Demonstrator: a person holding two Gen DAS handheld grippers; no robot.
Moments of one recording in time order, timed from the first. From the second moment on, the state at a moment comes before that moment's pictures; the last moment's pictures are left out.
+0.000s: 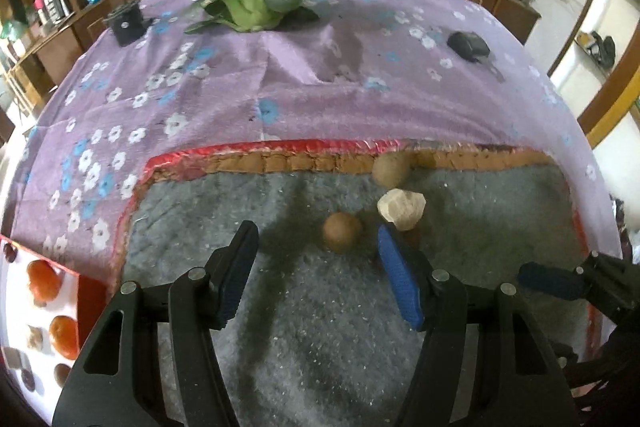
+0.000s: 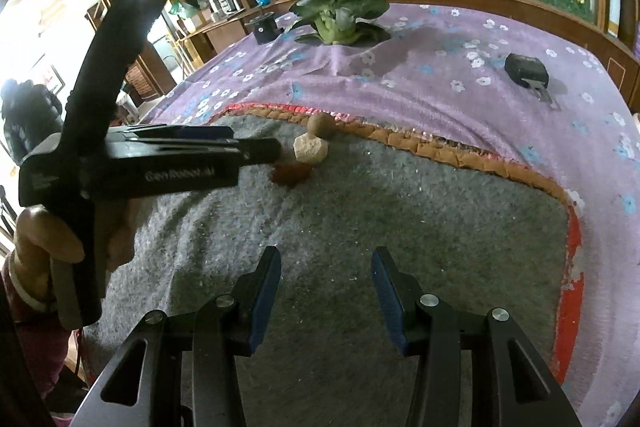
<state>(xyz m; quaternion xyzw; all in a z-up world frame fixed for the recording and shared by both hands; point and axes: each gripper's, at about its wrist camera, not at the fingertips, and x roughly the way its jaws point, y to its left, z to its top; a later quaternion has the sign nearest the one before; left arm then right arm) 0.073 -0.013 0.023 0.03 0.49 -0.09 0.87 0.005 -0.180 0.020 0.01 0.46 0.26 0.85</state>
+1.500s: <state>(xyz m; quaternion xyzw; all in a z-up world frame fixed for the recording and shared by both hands) -0.013 0.082 0.064 -0.02 0.45 -0.02 0.89 -0.003 -0.090 0.050 -0.06 0.42 0.29 0.86</state>
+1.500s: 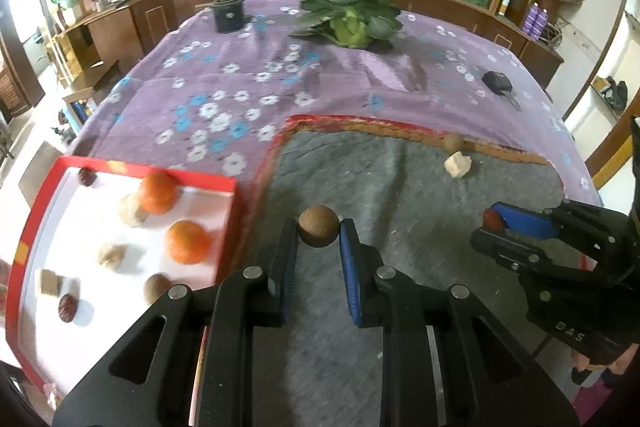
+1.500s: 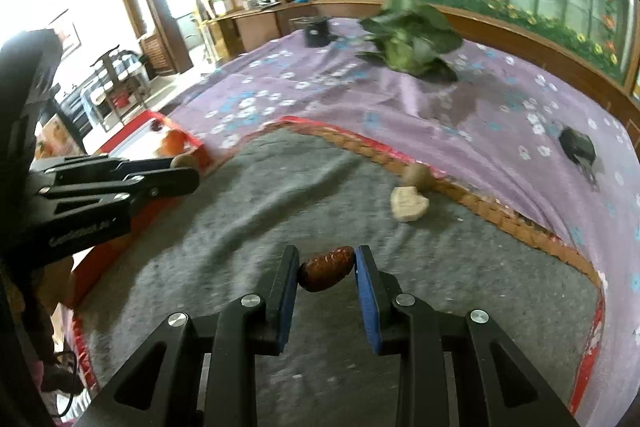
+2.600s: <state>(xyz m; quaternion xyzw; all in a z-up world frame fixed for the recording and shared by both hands) -0.110 0.243 0.068 -0.07 0.44 0.09 0.89 -0.069 0.087 0.081 -0.13 0.38 0.44 0.80</state>
